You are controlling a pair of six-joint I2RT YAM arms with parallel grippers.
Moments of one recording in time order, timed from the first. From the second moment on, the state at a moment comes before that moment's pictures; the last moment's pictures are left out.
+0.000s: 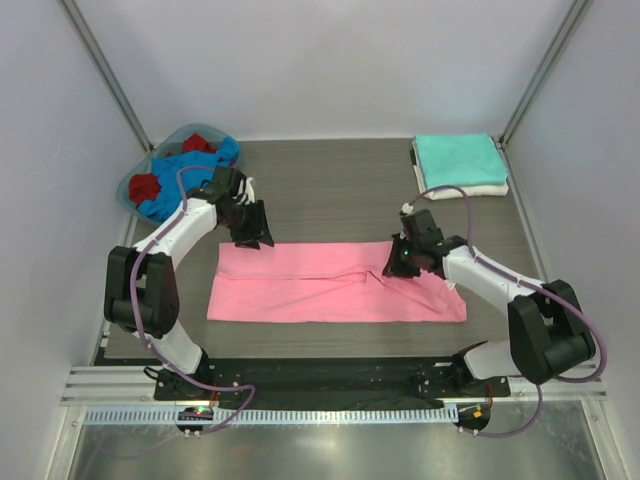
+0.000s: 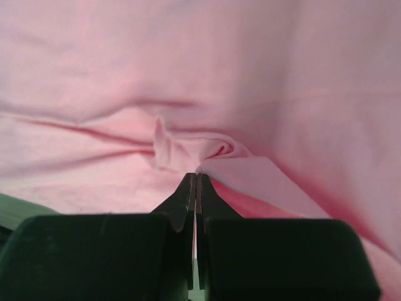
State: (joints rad) left arm -0.22 1.66 1.23 -0.71 0.33 -0.37; right arm 0.37 1.38 0.77 -0.38 -0.12 0.52
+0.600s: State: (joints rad) left arm -0.47 1.59 1.15 -0.59 0.39 -0.51; right arm 0.51 1.07 0.67 -0.53 0.10 0.86
